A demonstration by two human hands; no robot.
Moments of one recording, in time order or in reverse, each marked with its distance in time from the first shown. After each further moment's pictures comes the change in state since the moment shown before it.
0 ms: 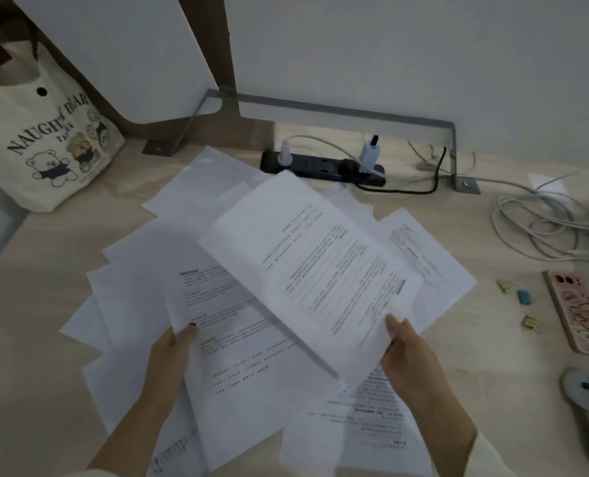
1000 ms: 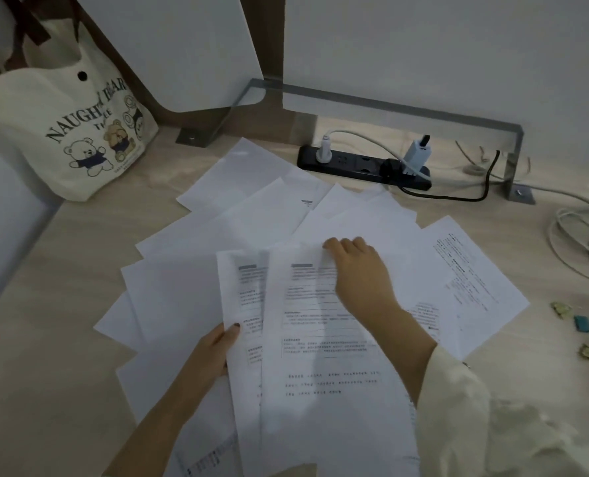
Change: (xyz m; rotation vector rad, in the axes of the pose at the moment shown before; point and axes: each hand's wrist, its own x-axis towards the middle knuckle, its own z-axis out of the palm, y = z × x) left_hand 0.016 0.013 -0.008 0.064 -0.244 -0.129; right_hand 0.075 0.012 0.141 -1.986 -0.179 -0.939
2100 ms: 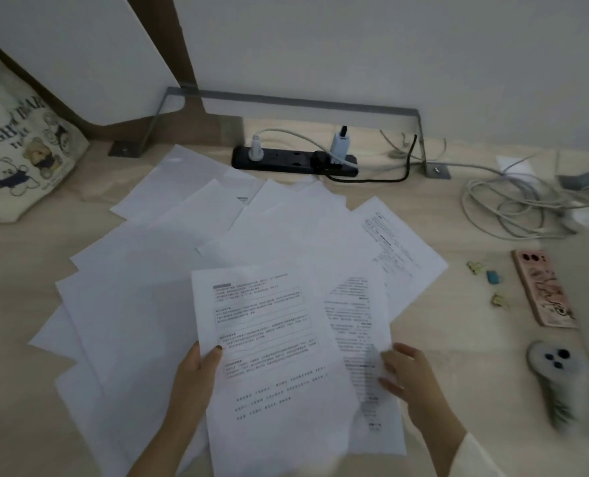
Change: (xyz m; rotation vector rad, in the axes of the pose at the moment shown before) left_hand -0.037 -0.035 0.067 0.109 0.116 0.127; right_hand -0.198 0.112 0.019 1.232 -0.068 1.356
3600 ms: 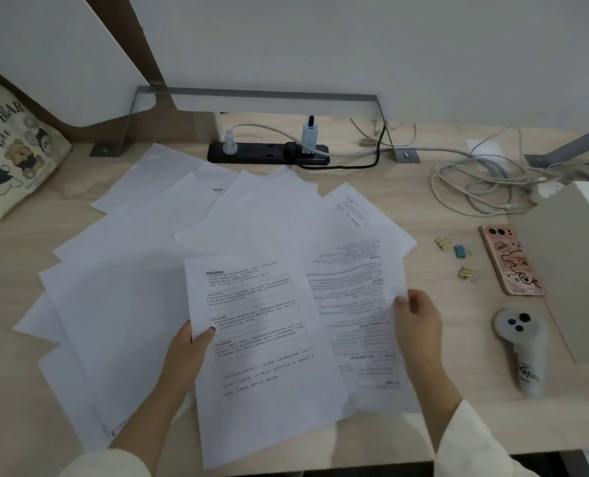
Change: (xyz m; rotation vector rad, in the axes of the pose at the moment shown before) left_hand -0.011 0.002 0.025 0.121 -0.014 0.035; right_hand -0.035 -0.035 -0.037 -0.114 0.299 -0.520
